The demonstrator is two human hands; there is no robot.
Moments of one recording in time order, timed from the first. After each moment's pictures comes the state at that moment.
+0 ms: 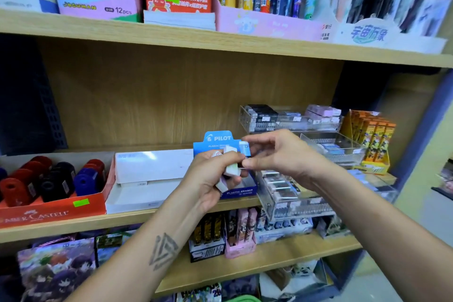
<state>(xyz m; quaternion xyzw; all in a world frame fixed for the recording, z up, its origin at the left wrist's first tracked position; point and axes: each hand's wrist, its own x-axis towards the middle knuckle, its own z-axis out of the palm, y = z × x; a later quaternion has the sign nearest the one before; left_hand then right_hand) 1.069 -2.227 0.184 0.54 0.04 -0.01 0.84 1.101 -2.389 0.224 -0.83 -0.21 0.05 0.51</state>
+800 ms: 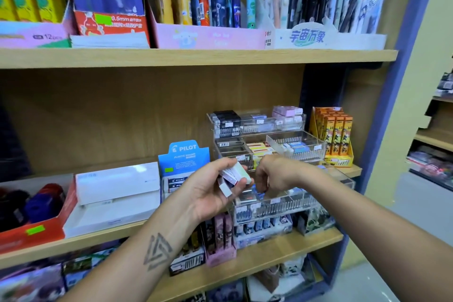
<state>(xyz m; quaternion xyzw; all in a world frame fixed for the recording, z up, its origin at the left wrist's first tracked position) 1.076 -2.298 0.195 0.45 0.09 -0.19 0.87 1.131 -2.473 0.208 -0.97 -0.20 0.10 0.05</state>
